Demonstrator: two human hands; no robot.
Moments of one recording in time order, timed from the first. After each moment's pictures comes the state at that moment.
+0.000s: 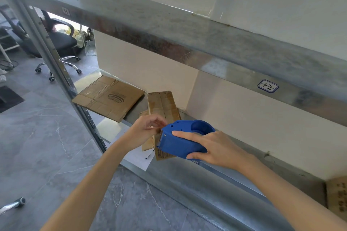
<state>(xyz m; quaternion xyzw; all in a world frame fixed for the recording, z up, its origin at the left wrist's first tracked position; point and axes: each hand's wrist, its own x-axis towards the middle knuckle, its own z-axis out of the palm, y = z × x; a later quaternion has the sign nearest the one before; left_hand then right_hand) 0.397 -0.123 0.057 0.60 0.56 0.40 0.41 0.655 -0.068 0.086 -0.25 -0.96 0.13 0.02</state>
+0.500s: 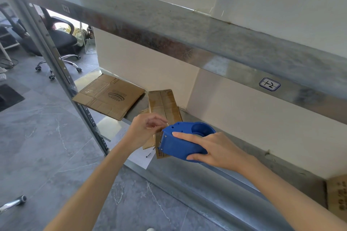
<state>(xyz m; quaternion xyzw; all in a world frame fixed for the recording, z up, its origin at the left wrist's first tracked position) 0.404 -0.128 0.056 0.57 0.60 0.44 0.34 0.656 -0.077 0.090 -0.25 -0.96 0.13 0.02</state>
